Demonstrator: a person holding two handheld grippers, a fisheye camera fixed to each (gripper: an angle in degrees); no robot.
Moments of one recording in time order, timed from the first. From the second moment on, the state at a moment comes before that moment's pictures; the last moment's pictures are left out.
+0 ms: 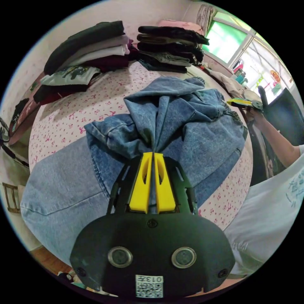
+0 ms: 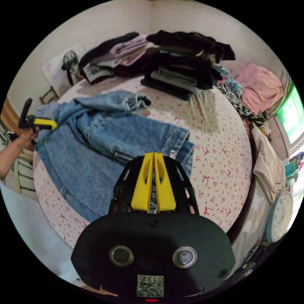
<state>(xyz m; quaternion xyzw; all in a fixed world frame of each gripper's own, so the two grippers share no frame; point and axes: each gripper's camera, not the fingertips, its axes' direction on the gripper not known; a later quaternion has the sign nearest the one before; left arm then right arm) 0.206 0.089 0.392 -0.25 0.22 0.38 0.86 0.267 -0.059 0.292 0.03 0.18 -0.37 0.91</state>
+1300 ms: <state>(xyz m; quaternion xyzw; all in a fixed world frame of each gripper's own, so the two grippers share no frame) 0.228 0.134 0.333 -0.17 0.20 0.38 0.89 0.200 0.256 0.012 -0.08 -0.36 -0.46 0.81</state>
